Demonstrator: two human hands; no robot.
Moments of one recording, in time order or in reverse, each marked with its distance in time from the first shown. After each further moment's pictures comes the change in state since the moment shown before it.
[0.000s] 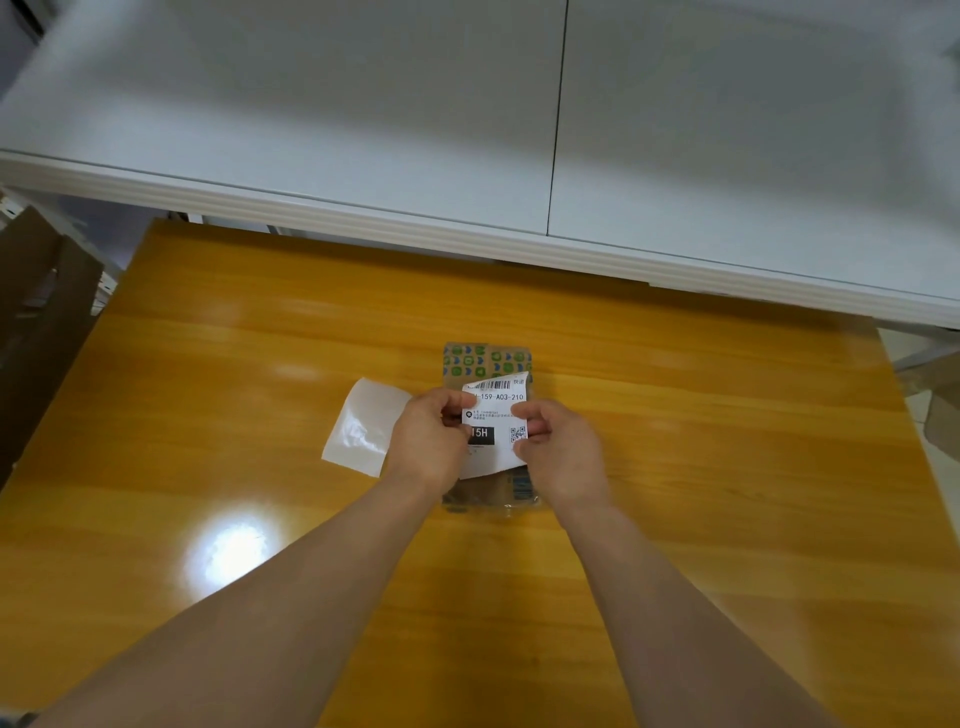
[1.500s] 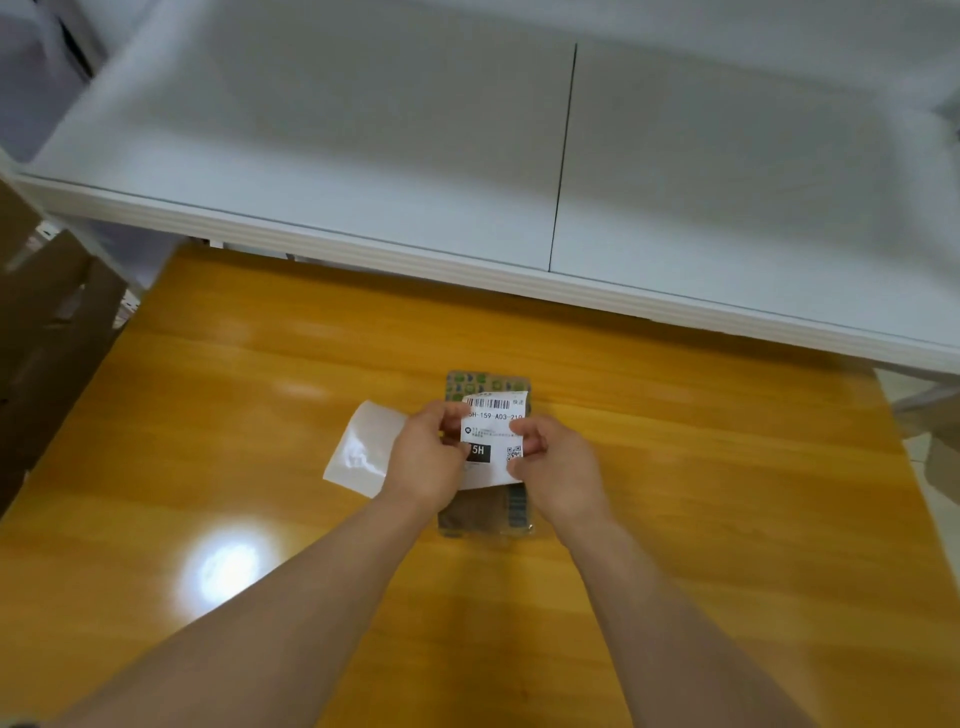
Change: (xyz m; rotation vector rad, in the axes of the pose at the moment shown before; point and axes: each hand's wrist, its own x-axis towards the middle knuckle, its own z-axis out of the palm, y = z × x) left_hand -0.005 0.018 -0.006 0.022 -0.017 0.035; right_hand 0.004 -0.014 -0.011 -0.043 -0.058 -0.028
